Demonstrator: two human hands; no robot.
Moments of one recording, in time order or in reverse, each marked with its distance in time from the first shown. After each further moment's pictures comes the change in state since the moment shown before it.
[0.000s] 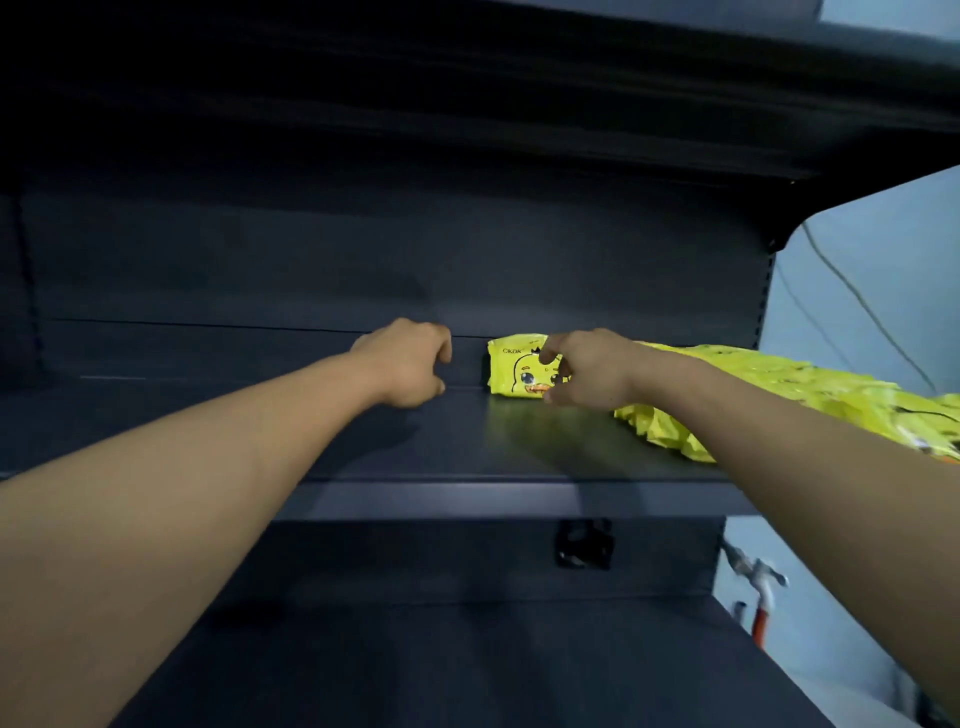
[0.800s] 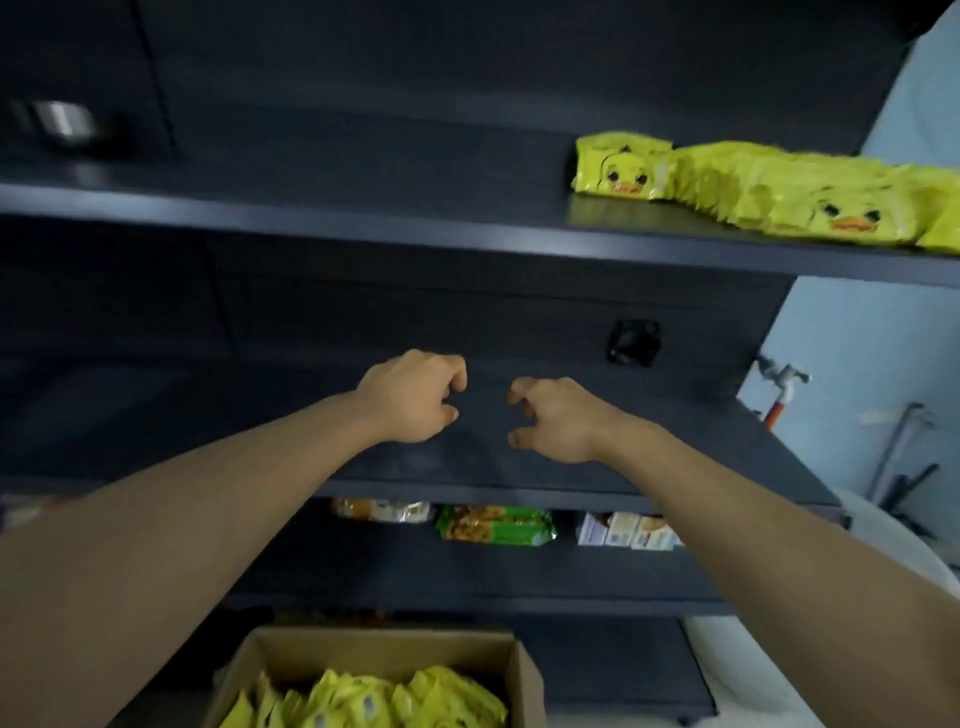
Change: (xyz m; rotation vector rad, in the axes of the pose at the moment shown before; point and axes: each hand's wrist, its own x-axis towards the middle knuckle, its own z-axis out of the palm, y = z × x) left_hand -0.272 -0.039 0.087 -0.151 -0.346 -0.033; right_hand -0.184 -0.159 0.163 0.336 -0.400 -0.064
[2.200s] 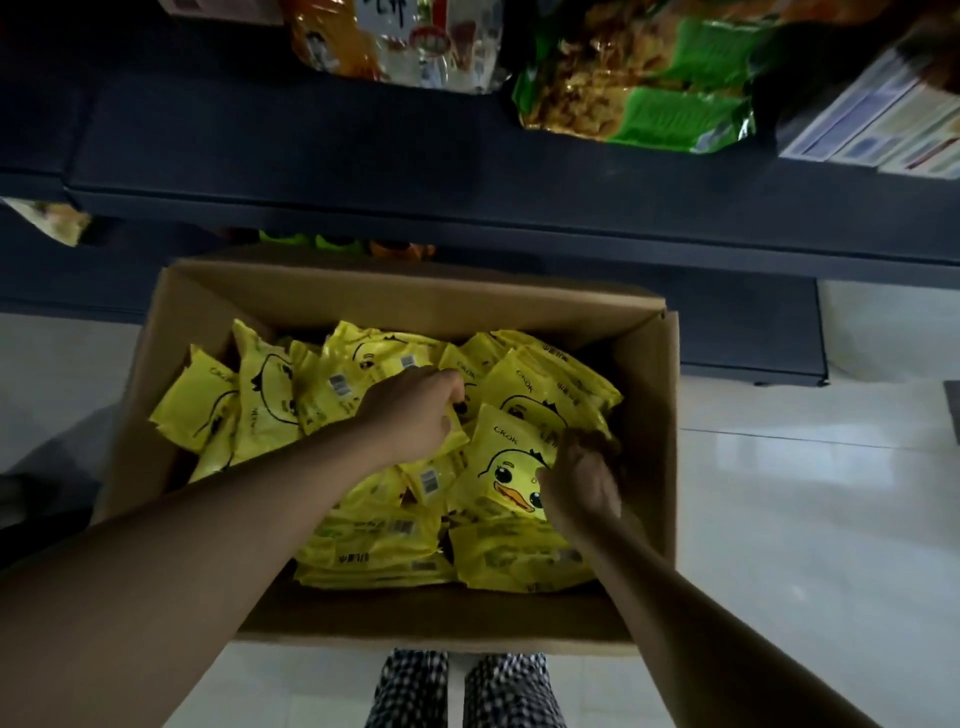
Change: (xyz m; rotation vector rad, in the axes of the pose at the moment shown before) left_hand -0.095 -0.150 0.519 -0.245 -0.650 -0.263; right_hand -0.006 0.101 0.589 0.178 -0.415 0.672
